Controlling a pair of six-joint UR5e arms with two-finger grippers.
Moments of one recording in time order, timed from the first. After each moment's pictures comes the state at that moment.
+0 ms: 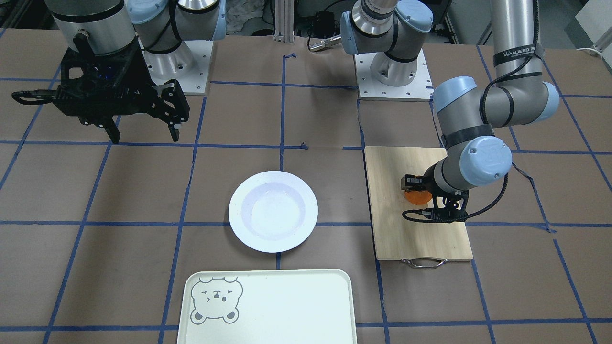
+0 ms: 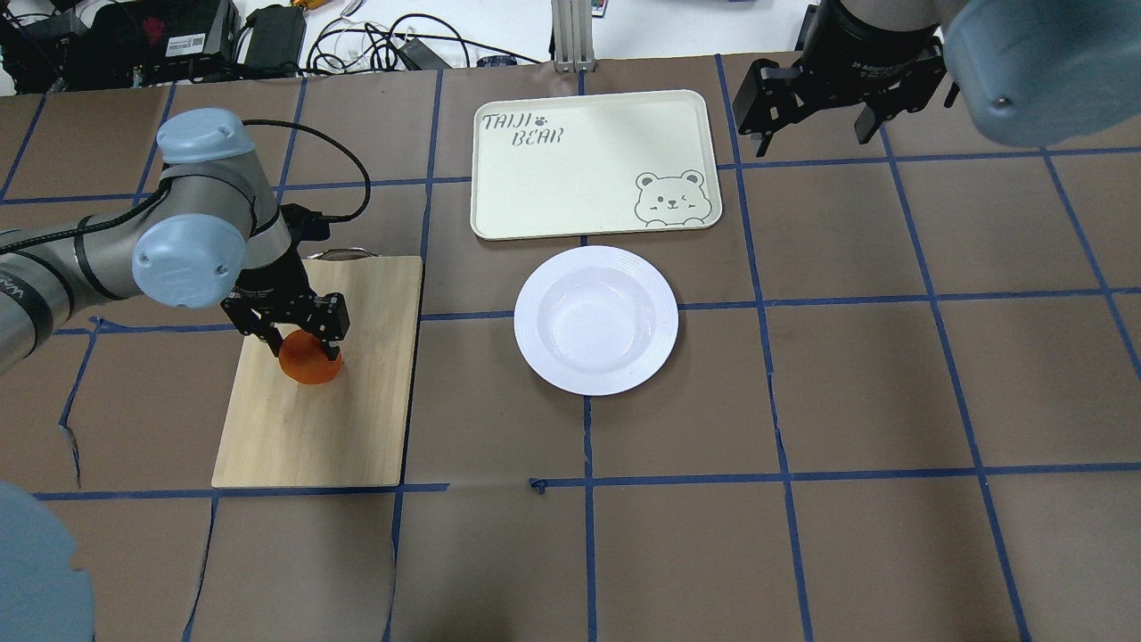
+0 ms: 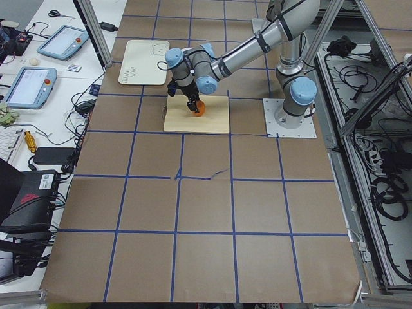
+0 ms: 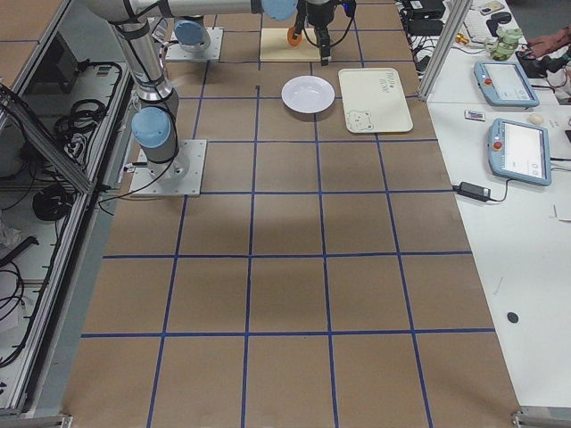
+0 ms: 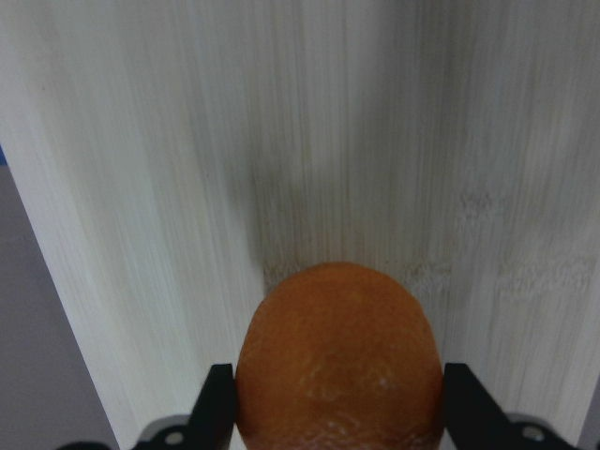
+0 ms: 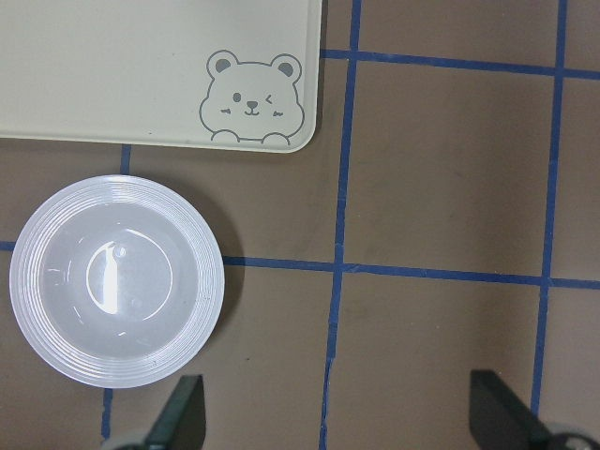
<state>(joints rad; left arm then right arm) -1.39 -1.89 -1.86 -1.25 1.68 0.25 1.63 -1.52 1.51 -1.71 -1.59 -0.02</state>
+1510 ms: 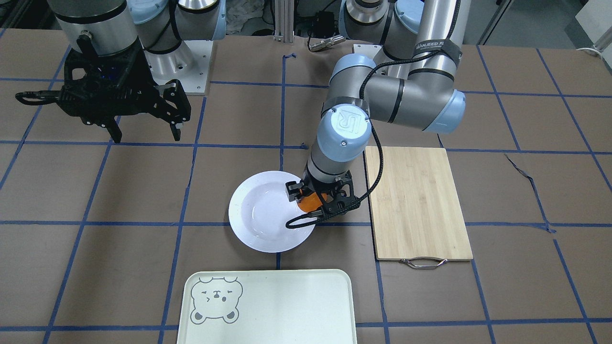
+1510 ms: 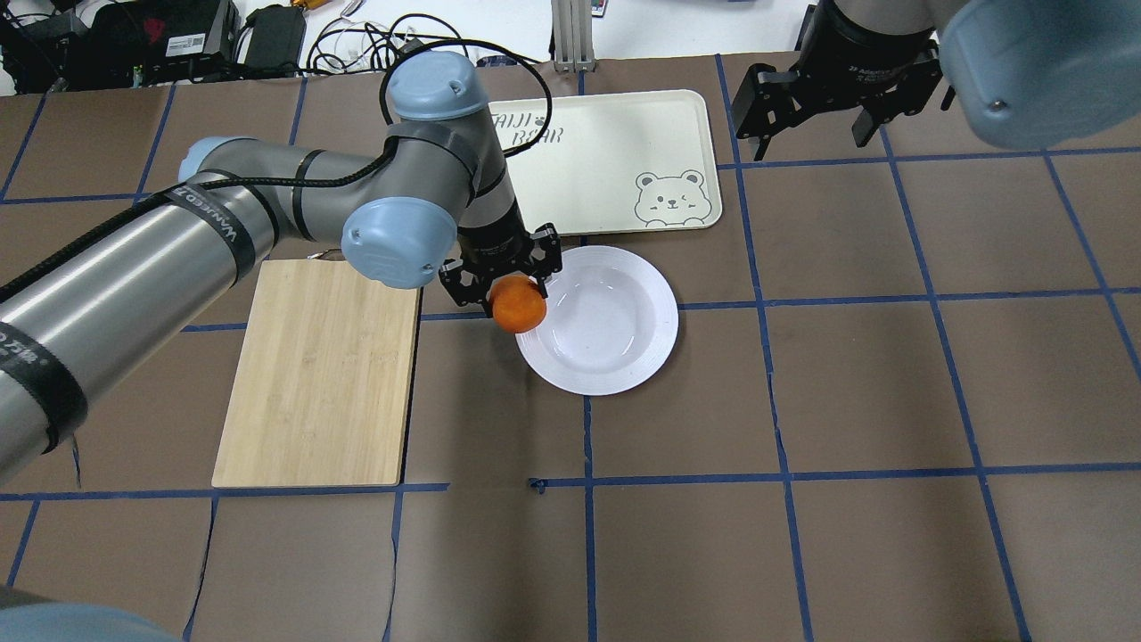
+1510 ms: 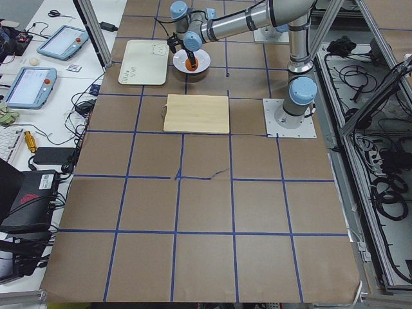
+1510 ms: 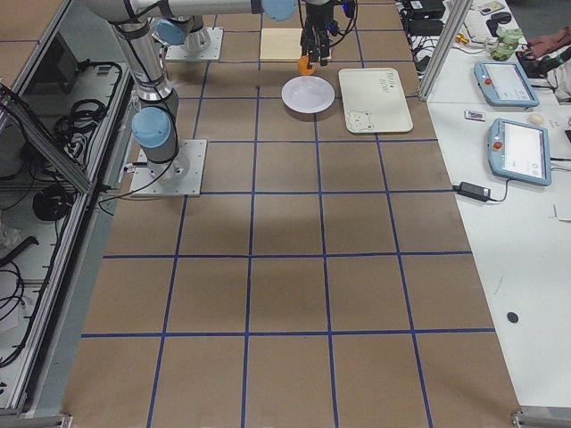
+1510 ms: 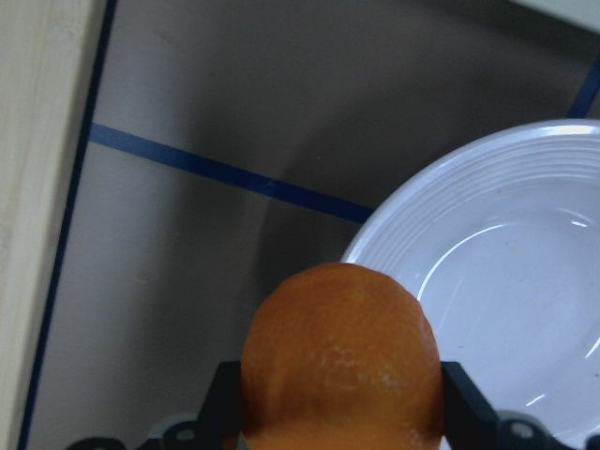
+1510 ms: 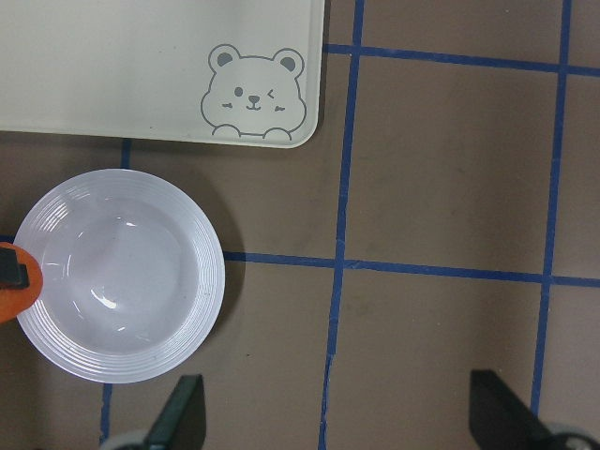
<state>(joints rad) -1.84 -1.97 -1.67 -1.17 1.46 -0.59 1.64 -1.52 1.51 -1.70 -1.59 -0.02</state>
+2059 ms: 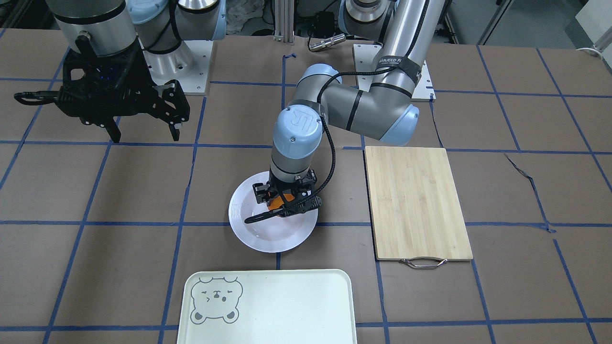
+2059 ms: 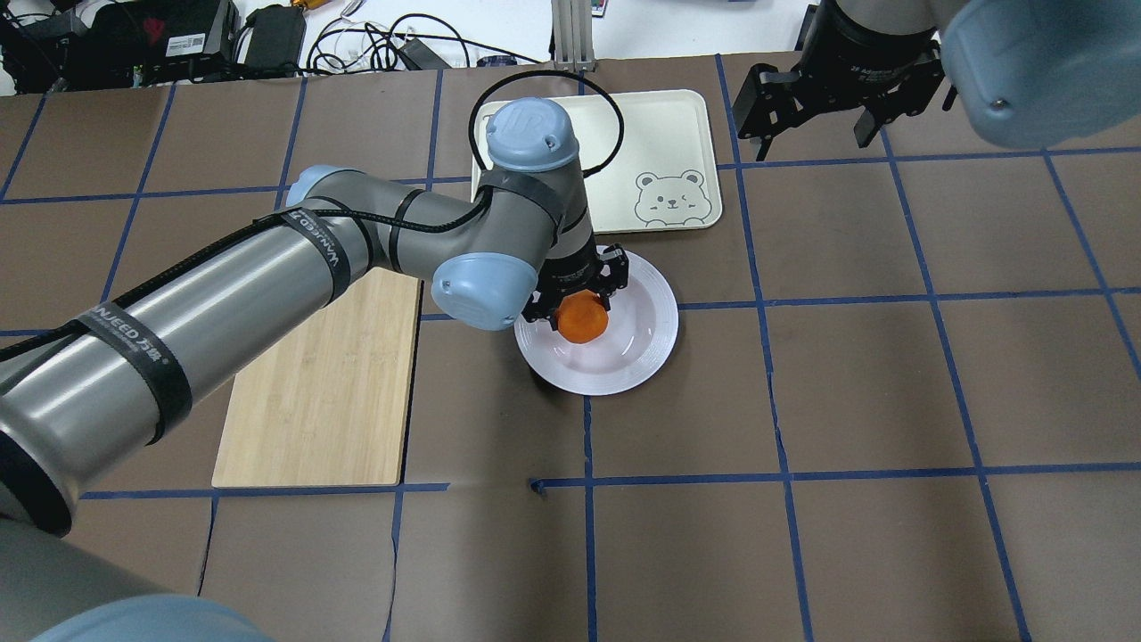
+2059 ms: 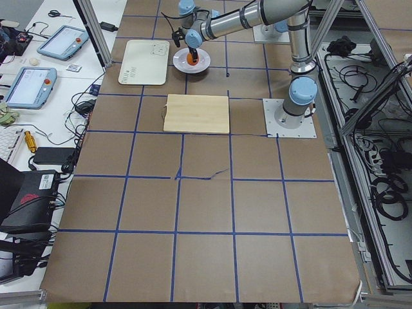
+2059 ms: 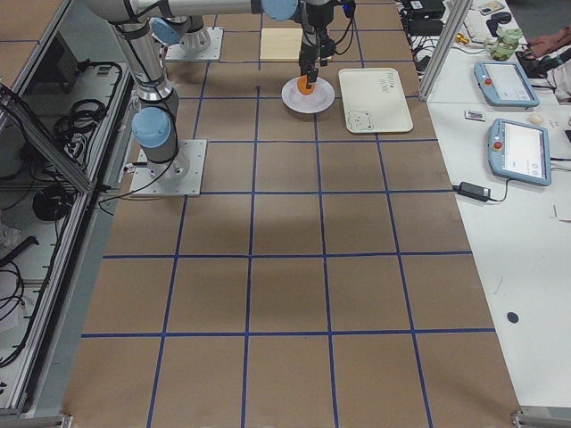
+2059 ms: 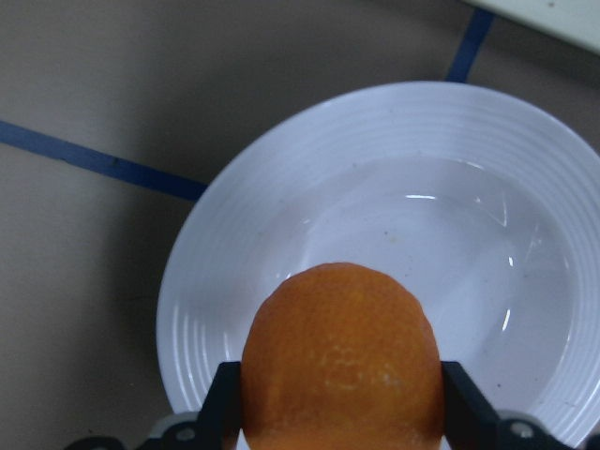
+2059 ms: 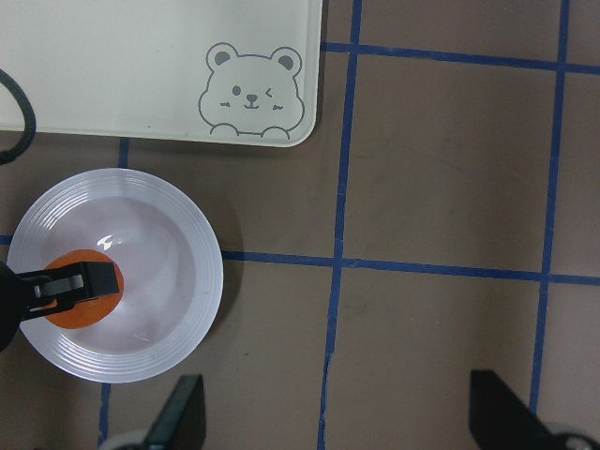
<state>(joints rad) -1.94 -2.04 -1.67 -1.04 1.46 -0.69 1.63 -1.52 1.51 -1.70 -1.59 -0.02</state>
